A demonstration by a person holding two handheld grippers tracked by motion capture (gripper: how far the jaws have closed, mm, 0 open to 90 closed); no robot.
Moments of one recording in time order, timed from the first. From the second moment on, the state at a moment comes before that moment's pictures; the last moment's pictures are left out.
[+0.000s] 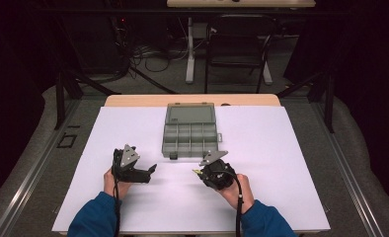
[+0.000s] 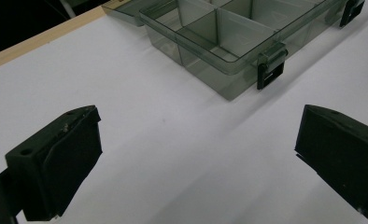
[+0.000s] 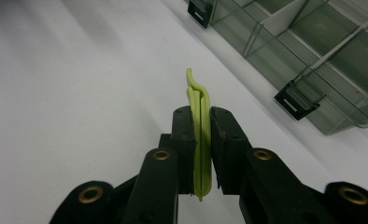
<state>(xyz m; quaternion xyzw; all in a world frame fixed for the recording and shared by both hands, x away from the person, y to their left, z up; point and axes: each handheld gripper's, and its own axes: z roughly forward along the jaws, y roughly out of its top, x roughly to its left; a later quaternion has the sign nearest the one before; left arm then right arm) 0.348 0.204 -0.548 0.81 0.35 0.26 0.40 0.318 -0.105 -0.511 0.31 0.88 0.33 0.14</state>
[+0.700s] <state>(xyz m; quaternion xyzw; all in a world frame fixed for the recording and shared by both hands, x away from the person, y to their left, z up) 0.348 0.204 -0.548 0.81 0.35 0.26 0.40 0.327 -0.118 -0.505 0.33 0.87 0.33 0.16</state>
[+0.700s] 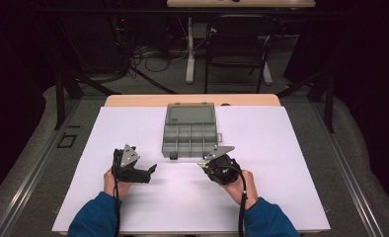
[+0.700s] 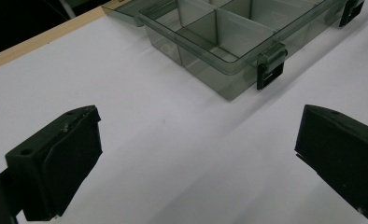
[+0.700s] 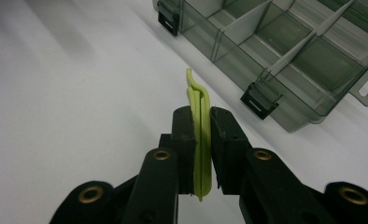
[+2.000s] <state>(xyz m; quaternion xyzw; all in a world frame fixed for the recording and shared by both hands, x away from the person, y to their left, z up) 0.347 0.205 -0.547 0.81 0.35 0.26 0.40 0.366 -0.104 -0.482 0.32 0.86 0.35 0.18</state>
